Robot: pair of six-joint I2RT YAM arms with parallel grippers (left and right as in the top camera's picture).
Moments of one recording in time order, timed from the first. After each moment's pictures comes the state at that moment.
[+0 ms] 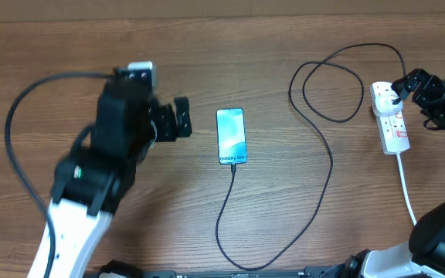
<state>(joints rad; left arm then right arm) -0.34 1.14 1.24 -0.75 -0.07 -0.36 -0.50 1.71 1.49 -0.91 -0.39 0.12</state>
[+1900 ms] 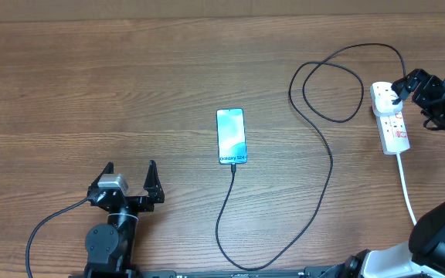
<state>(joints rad) -0.10 0.02 0.01 -0.08 -0.04 -0.22 -0.50 1.71 1.49 -0.91 -0.39 0.12</state>
